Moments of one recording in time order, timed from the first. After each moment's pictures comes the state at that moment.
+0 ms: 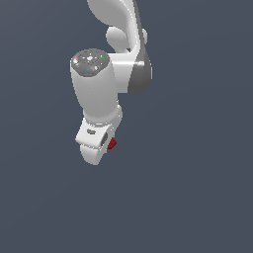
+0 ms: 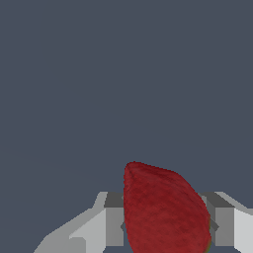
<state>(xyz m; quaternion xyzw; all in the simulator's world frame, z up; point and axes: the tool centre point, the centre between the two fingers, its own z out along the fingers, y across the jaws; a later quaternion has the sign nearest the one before) 0.067 -0.065 0.214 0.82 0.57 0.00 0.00</state>
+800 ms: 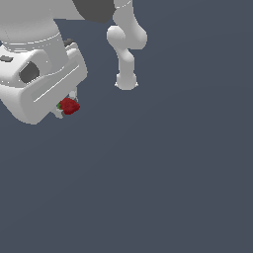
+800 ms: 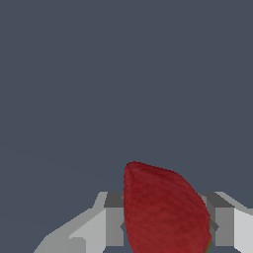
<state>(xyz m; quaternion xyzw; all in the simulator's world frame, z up) 0.052 -0.156 0.374 0.82 0.57 0.00 0.00</state>
